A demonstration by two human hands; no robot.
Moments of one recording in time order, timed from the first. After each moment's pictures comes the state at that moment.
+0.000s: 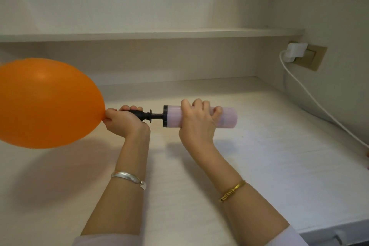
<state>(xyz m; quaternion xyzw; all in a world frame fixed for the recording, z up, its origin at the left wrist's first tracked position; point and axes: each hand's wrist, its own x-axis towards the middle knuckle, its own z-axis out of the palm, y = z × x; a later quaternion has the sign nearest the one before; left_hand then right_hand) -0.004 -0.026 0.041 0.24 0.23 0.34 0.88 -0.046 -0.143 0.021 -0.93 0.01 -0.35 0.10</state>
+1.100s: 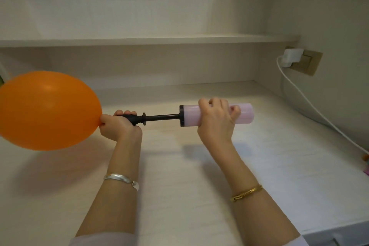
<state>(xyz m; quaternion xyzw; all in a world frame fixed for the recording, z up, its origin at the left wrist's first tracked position) -0.004 -0.013 0.043 0.22 0.25 0.32 0.89 -0.047 -0.183 0.031 -0.93 0.03 -0.36 0.09</state>
